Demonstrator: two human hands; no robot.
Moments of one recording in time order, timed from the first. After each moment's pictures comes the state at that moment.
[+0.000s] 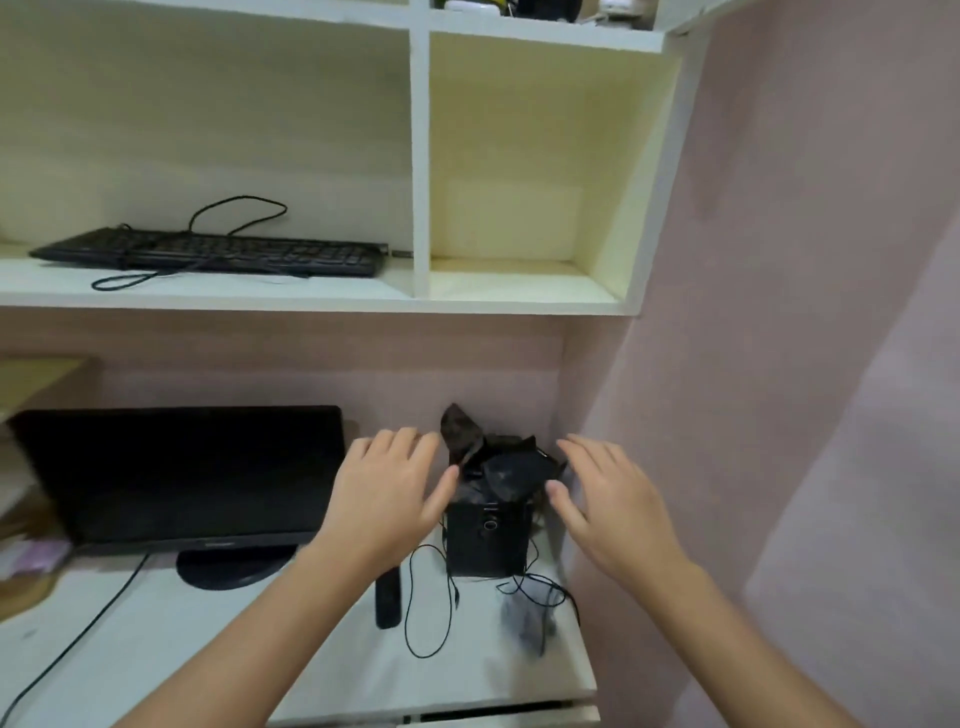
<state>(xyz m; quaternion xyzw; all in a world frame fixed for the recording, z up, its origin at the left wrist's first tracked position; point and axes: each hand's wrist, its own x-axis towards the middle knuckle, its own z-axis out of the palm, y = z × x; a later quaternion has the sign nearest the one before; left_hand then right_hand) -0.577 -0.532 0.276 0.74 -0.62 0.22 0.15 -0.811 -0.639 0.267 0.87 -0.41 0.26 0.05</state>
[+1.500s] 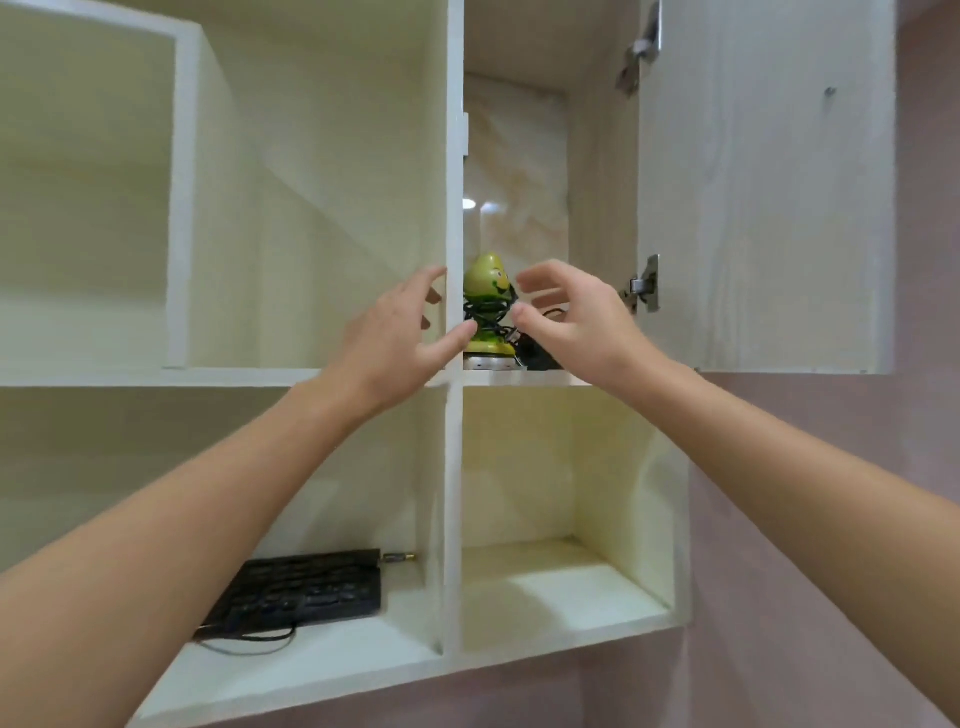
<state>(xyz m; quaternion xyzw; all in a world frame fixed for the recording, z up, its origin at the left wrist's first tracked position) -0.454 -0.666 0.664 0.50 -0.67 0.29 0.46 -0.666 -0.721 0.677 0.80 -0.23 0.55 0.03</state>
